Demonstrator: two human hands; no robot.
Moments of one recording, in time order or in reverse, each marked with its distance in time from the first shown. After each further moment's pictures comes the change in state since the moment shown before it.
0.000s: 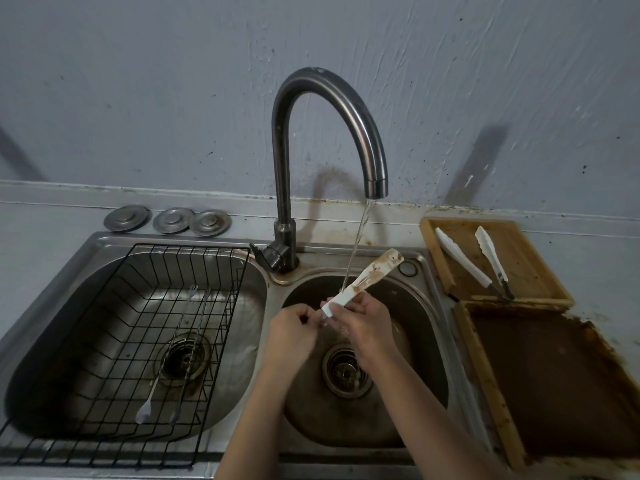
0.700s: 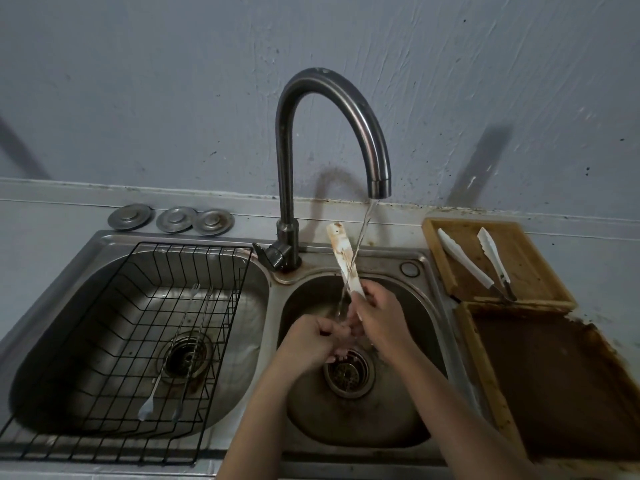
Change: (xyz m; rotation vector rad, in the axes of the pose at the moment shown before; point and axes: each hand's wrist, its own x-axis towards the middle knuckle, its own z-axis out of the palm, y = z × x) left_hand -0.009 0.003 0.006 -0.245 -0.390 -0.035; right_hand 0.005 -0.015 -0.017 -0.572 -0.039 -0.231
